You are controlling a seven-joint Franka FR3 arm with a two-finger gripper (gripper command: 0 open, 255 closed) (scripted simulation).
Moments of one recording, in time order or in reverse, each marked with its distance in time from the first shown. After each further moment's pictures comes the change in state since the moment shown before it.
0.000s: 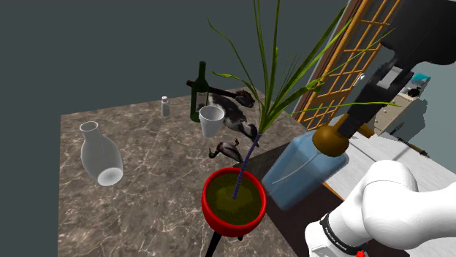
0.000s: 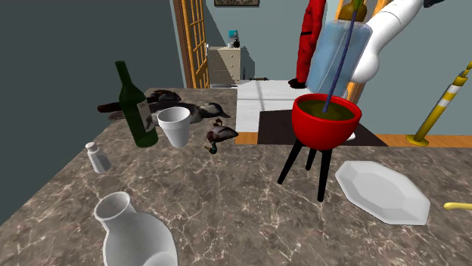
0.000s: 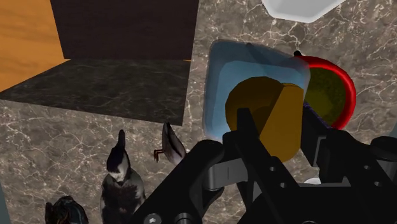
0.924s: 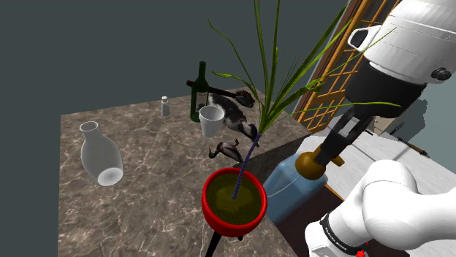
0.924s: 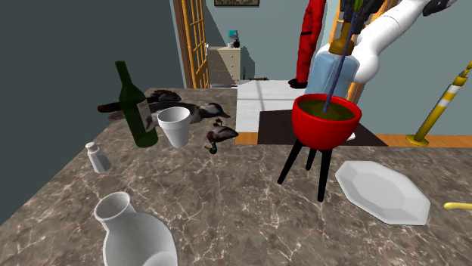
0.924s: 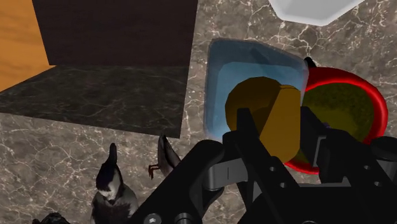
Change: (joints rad) arm 0.022 -0.109 0.023 -0.255 0.030 0.146 -0.020
